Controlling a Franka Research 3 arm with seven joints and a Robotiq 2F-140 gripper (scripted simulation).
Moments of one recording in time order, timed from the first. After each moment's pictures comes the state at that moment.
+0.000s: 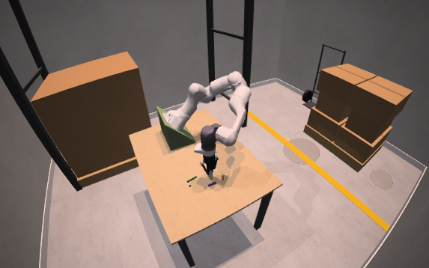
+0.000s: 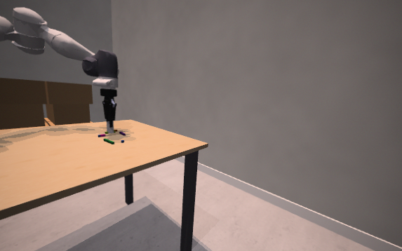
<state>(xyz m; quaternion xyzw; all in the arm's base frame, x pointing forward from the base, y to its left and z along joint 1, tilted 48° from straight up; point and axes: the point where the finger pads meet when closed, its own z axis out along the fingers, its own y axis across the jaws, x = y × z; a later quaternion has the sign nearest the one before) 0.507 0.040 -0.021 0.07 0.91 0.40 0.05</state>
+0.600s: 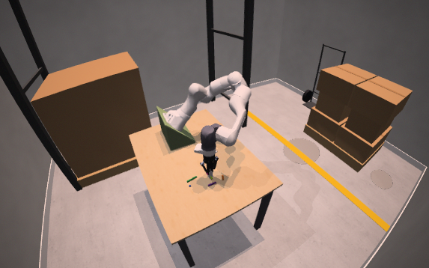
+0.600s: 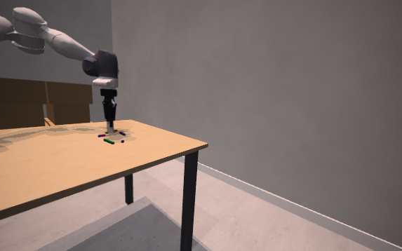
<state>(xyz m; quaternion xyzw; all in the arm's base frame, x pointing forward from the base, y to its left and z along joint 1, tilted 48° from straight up) 0.508 0.040 -0.021 0.07 0.91 0.40 0.05</state>
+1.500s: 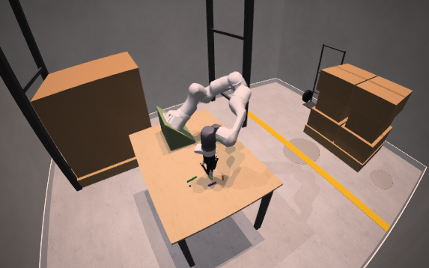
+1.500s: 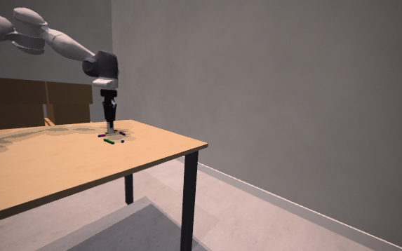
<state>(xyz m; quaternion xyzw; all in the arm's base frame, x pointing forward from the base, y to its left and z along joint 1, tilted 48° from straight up) 0.508 0.042 -0.023 0.07 0.91 0.40 0.05</state>
